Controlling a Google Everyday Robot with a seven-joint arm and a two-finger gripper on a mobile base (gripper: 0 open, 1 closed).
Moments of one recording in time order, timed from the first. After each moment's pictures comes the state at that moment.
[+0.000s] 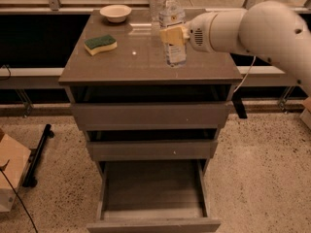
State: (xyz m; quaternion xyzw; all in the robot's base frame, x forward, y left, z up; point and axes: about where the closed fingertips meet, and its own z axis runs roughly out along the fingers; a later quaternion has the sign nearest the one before) arm 0.677 -0.067 0.976 -0.25 0.77 0.20 0.55
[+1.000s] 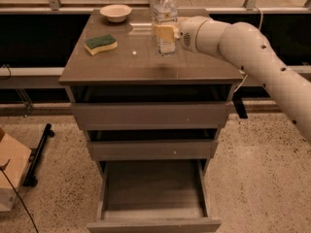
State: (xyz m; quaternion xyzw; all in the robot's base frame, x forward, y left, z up) arm 0.748 -0.055 0.962 -0.25 0.71 0.21 0.62
